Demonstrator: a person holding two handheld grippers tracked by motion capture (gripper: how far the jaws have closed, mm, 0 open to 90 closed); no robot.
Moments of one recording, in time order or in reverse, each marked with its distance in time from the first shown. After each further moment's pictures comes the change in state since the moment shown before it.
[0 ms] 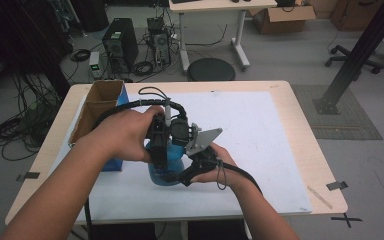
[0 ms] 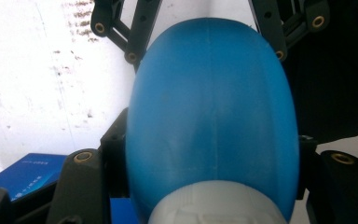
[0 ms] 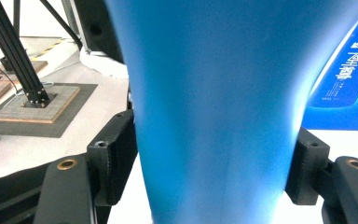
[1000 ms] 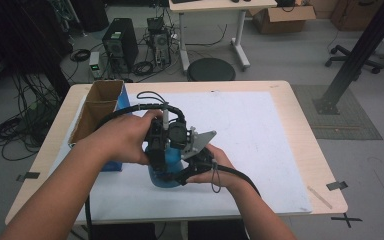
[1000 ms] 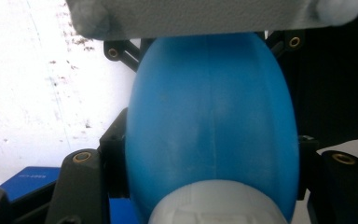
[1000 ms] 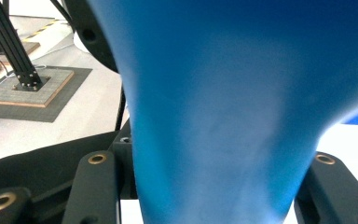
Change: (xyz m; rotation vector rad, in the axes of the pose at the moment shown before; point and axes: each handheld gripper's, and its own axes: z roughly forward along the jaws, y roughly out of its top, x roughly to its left) left arm -0.001 -0.005 0.011 -0.036 -0.004 0.032; right arm 0.001 -0.001 0.010 0.064 -0.019 -0.039
